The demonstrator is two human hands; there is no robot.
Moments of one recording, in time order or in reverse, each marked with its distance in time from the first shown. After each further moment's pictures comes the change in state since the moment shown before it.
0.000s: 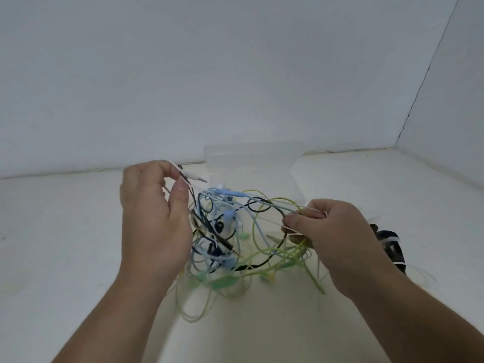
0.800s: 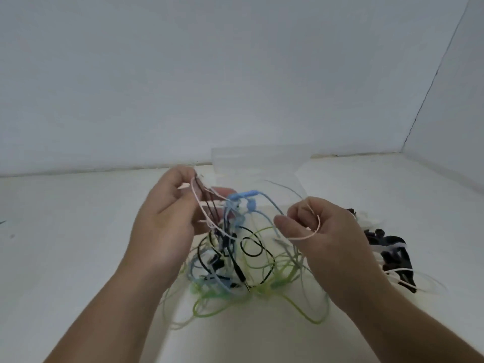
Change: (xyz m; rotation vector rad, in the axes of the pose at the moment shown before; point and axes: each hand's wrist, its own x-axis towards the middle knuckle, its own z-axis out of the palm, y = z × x) left_hand 0.001 0.012 -0.006 -0.600 -0.295 -0.349; right_hand -0.014 -0.005 0.009 -0.042 -0.052 -0.299
